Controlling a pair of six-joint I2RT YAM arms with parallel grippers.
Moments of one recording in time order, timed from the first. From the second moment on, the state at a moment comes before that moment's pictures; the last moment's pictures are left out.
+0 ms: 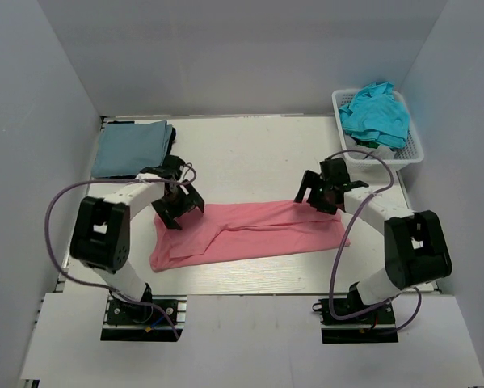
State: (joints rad) left arm -0.26 1.60 1.03 -0.73 0.05 -0.88; right arm 0.29 1.49 0.85 -0.29 -0.04 0.55
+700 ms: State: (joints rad) left arm -0.31 2.61 2.33 -0.48 0.24 -0.84; right arm 0.63 1.27 0.62 -0.57 -0.38 0.44
